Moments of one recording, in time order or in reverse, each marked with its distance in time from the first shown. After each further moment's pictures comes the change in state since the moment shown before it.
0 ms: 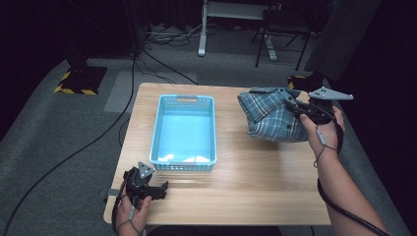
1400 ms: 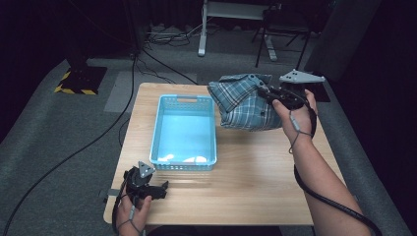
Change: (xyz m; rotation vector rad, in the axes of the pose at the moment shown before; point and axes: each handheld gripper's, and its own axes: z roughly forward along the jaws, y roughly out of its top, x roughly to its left) left arm 0.000 0.001 0.001 0.001 -0.001 -0.001; right arm 0.060 0.058 0.028 -0.069 0.119 -0.050
